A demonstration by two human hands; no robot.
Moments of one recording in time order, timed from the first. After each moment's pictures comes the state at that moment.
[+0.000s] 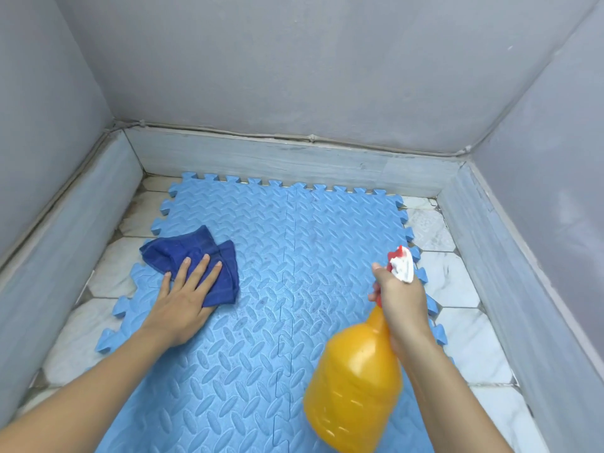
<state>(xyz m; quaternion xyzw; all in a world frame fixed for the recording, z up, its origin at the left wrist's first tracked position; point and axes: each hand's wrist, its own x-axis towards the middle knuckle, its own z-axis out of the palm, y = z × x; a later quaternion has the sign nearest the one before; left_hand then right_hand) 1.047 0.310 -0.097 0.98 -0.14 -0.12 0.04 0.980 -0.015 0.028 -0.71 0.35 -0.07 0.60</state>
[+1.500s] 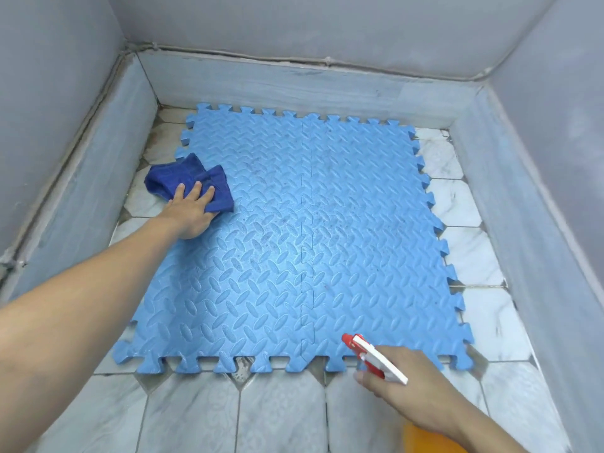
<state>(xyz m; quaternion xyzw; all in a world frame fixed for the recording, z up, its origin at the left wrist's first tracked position) 1.066 0.345 -0.068 0.96 -0.04 -0.26 0.05 0.768 0.020 0.025 -0.89 0.12 0.32 0.32</state>
